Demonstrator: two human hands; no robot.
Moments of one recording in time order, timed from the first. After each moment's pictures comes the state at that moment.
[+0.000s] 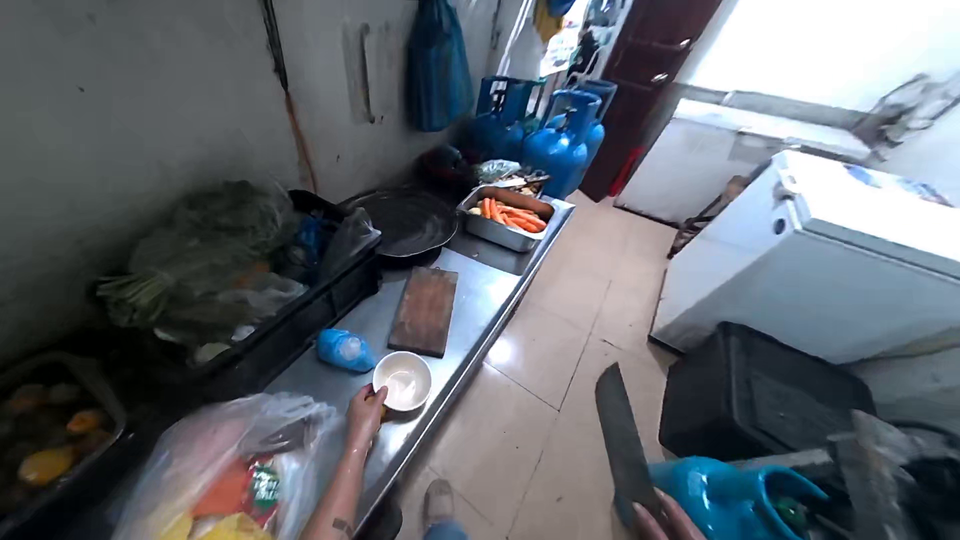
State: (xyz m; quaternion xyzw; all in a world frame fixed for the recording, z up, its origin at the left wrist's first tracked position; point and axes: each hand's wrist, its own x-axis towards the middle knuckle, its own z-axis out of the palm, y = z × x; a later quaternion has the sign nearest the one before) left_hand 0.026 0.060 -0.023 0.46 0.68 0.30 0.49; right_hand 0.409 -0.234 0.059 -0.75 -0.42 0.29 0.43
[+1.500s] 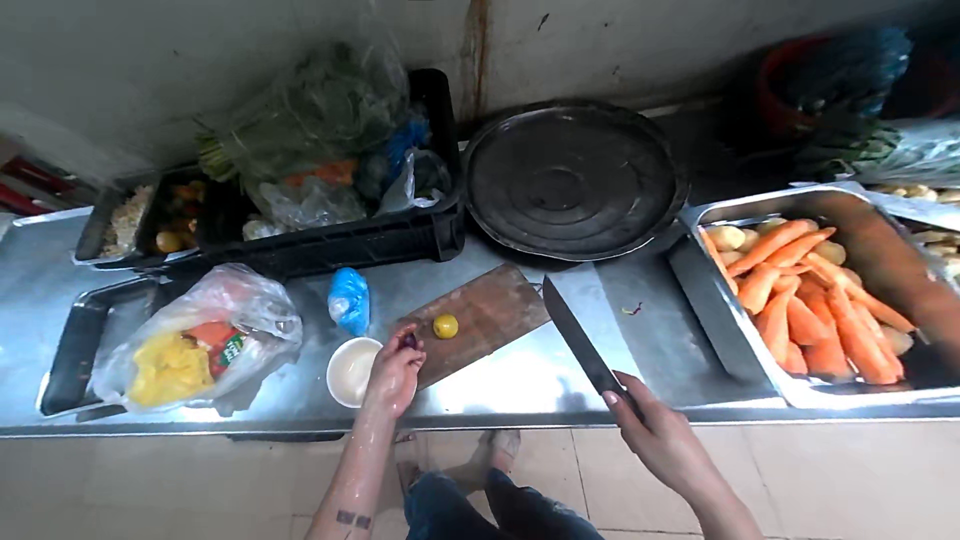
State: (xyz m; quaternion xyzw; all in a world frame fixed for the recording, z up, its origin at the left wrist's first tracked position) left_hand 0.244 0.183 0.053 0.04 0.64 0.64 0.42; right_hand 0.575 0.352 0.030 -0.46 -0.79 0.40 0.06
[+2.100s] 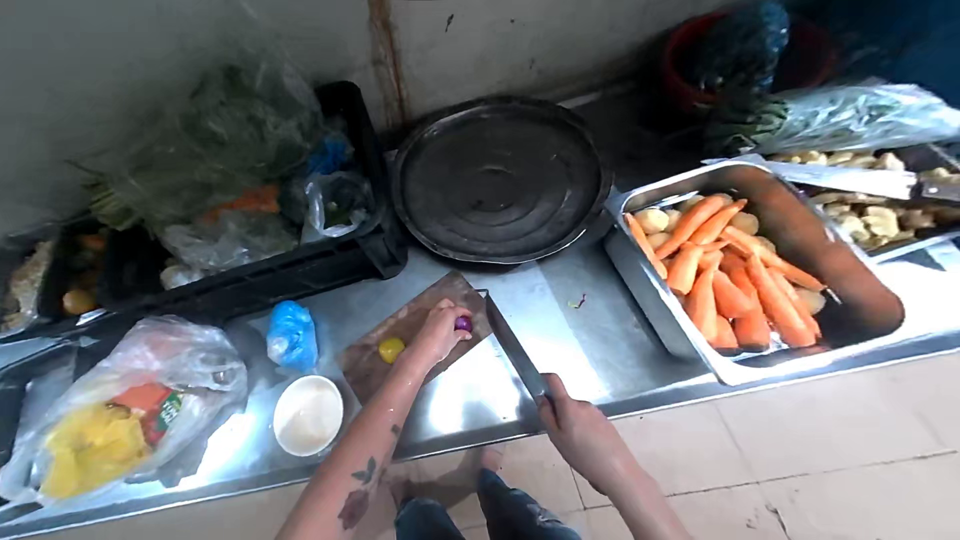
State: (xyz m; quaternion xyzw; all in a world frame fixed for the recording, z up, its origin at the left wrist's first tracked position) left_hand 0.265 0.366 0.005 0.56 0.72 0.17 0.37; right_hand 0.537 0.352 0.037 -0.49 -0.79 0.35 -0.12
